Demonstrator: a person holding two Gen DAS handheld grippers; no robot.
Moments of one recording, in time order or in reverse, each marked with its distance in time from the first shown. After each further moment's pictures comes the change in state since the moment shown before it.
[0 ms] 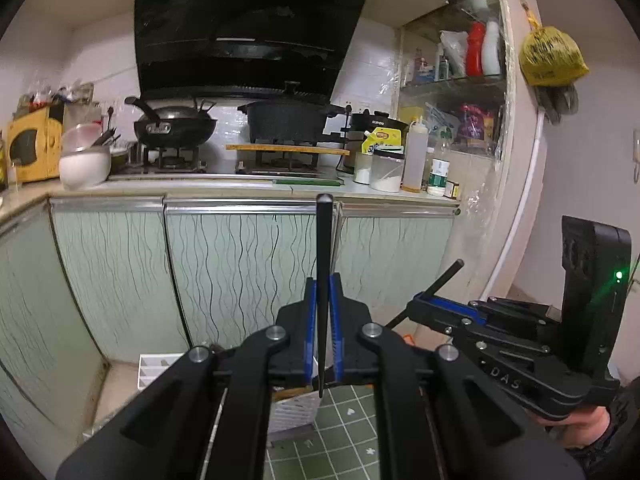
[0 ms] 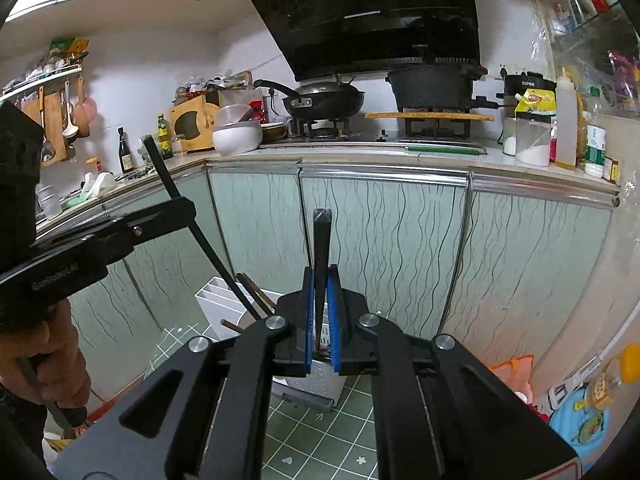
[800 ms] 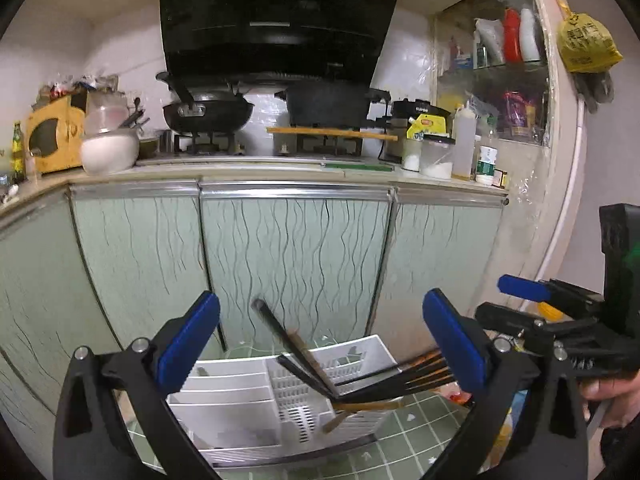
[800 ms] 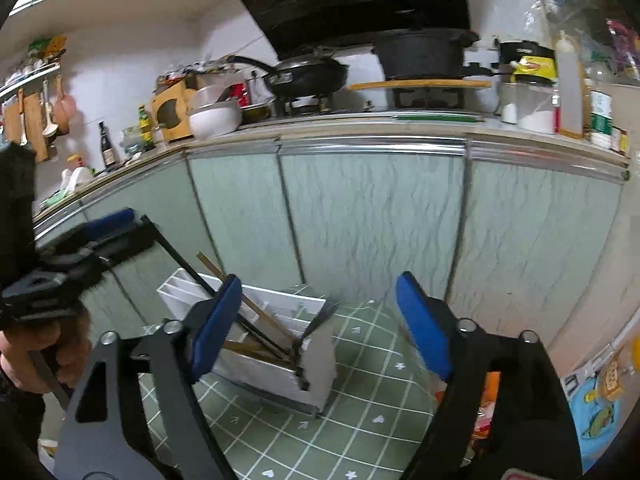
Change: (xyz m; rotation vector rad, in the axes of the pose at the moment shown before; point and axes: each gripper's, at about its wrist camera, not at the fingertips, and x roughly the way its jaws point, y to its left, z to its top) left arm 0.046 0.063 -0.029 -0.009 0.012 0.117; right arm 0.058 -0.031 -0.020 0.048 0.054 -0.036
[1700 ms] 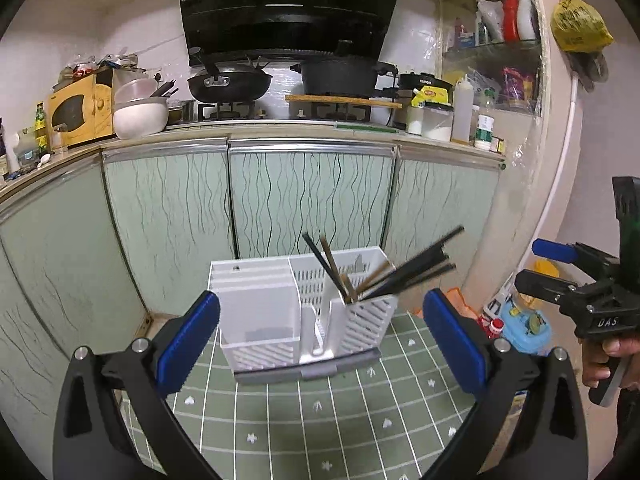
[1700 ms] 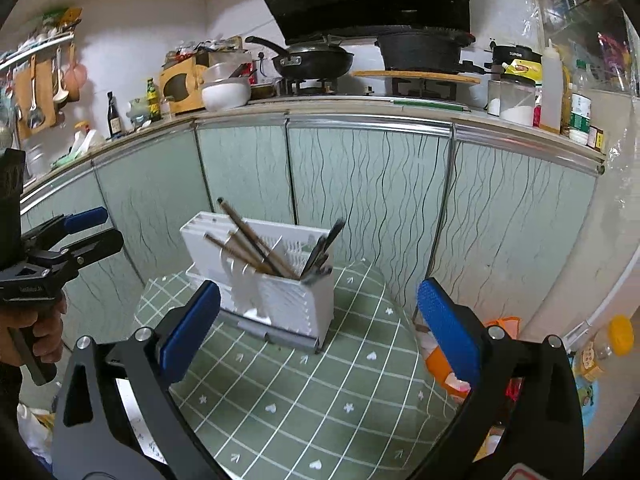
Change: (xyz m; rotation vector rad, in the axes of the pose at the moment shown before) left arm -0.087 0.000 -0.064 -0.006 0.103 0.040; right arm -0.074 0.031 -0.056 -0.071 0.057 -0.032
